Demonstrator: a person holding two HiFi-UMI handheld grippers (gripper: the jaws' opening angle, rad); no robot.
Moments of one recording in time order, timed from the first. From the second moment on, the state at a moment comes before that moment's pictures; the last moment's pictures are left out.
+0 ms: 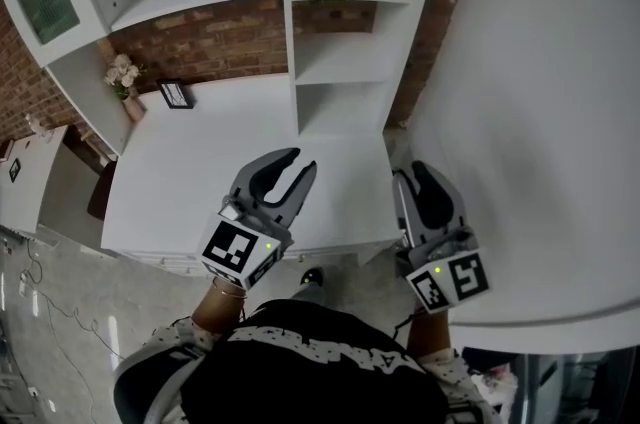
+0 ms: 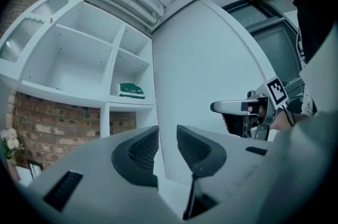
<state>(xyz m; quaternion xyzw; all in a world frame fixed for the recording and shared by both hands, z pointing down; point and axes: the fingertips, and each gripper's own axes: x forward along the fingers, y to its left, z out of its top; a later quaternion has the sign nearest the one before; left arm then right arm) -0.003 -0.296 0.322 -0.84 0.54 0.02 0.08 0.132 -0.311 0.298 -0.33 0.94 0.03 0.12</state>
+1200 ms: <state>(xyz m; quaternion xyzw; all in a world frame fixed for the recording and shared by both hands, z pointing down) -0.080 -0.510 0.190 -0.79 0.59 0.01 0.19 0.071 -0.517 0.183 -0.36 0.92 0.11 0.09</state>
